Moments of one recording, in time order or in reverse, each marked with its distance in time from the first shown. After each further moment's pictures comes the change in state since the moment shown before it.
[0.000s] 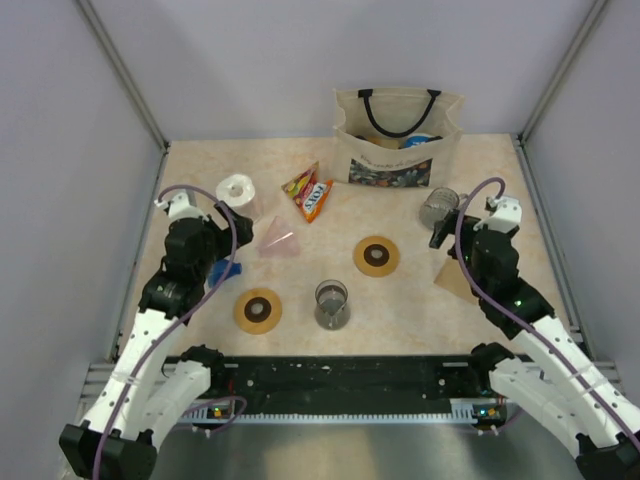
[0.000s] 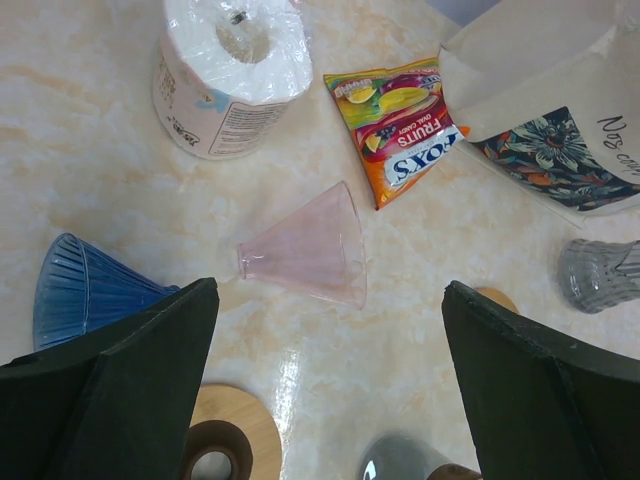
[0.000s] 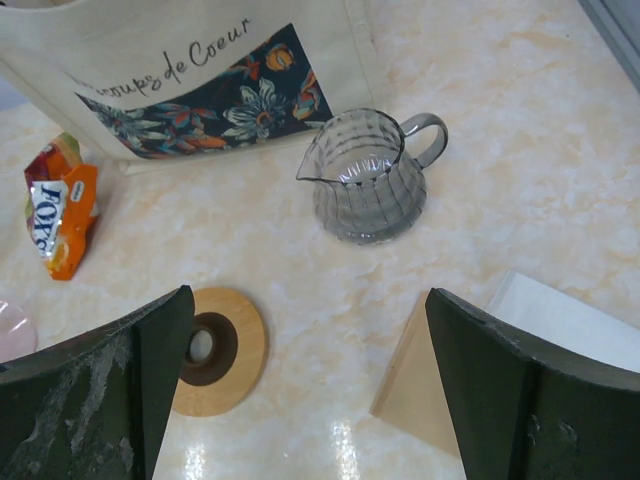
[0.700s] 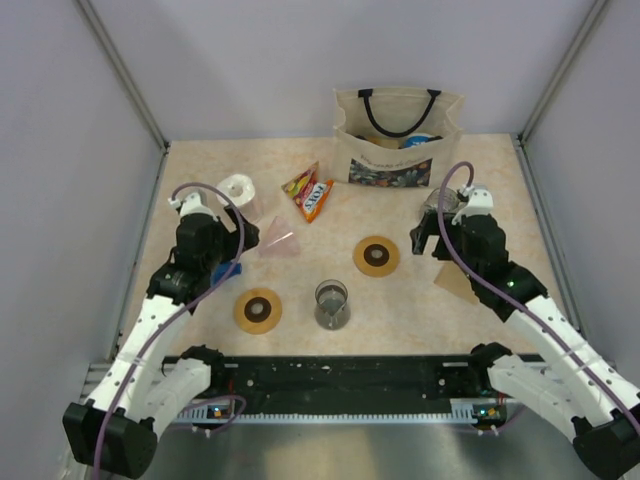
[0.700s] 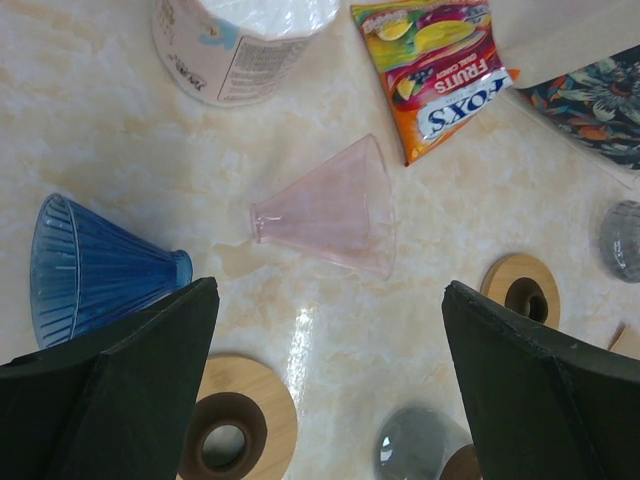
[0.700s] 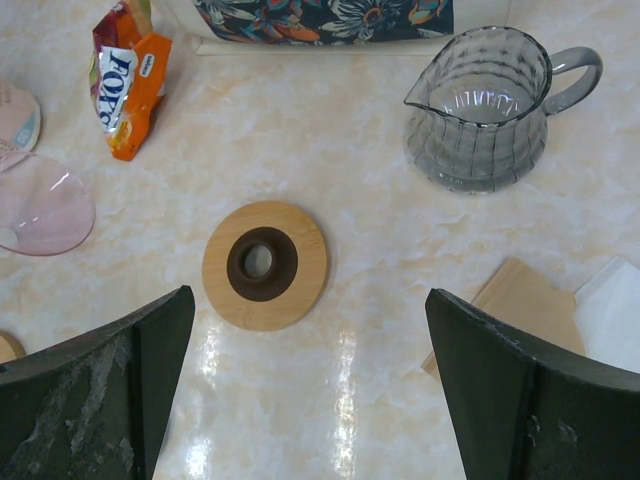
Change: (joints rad) left arm 0.000 0.071 0.000 -0.026 0.028 0.011; right arm 0.000 0.114 0.102 -0.098 -0.275 -0.018
